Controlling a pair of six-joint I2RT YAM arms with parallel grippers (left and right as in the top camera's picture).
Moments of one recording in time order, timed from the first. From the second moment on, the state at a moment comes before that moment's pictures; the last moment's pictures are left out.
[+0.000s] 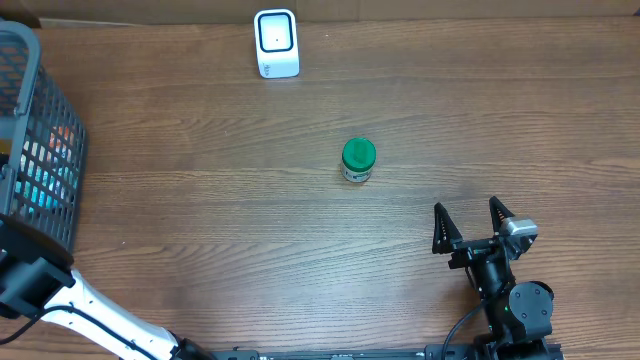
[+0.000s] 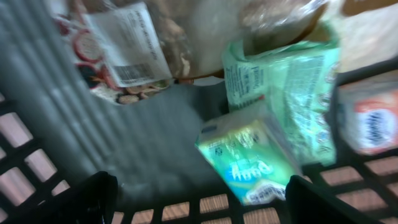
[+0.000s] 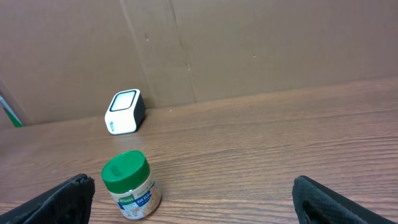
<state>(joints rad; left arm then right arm) 0.84 2.28 2.20 -1.45 -0.02 -0.46 0.16 0.01 0.02 -0.04 -0.02 0.23</state>
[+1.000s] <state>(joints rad) 0.71 2.28 1.97 -1.25 -0.11 -0.44 0.16 0.01 0.02 -0.03 -0.02 0.23</state>
